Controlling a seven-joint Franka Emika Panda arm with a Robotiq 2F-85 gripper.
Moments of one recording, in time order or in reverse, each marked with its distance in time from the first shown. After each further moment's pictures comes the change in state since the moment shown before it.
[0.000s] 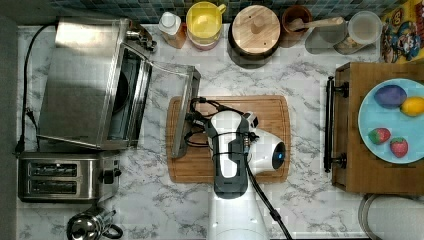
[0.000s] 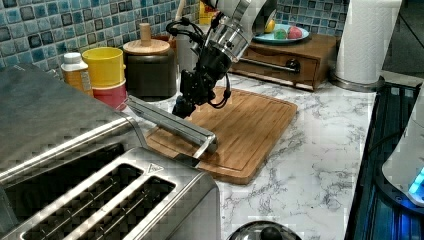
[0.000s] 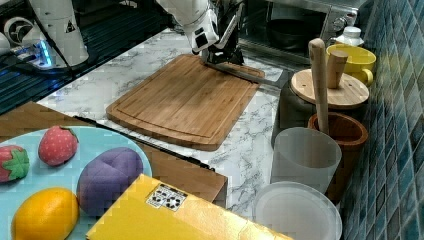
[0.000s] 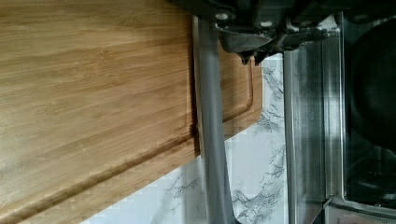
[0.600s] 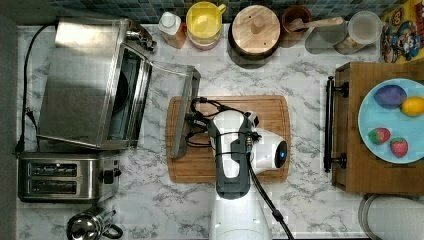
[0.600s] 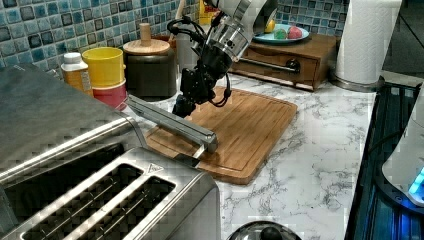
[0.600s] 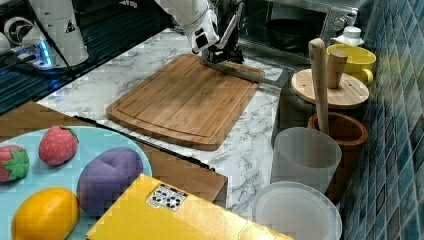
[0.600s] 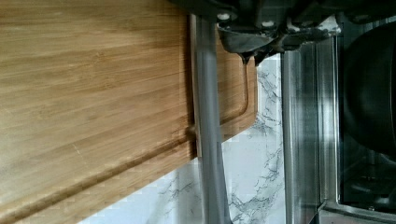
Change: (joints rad) arm -0.020 -0.002 0.012 0.004 -0.021 -0.022 -0.001
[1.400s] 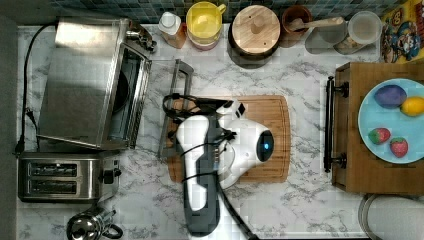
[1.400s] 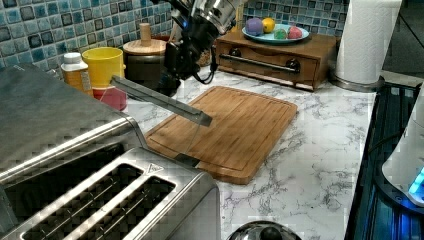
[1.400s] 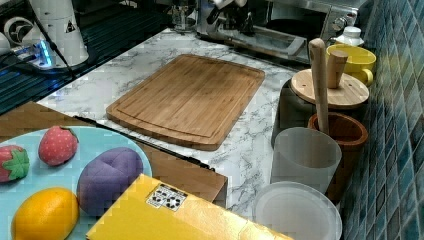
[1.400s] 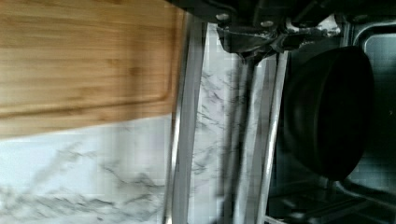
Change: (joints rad) arm -0.030 -0.153 0.147 0.031 -0.264 0.055 0.196
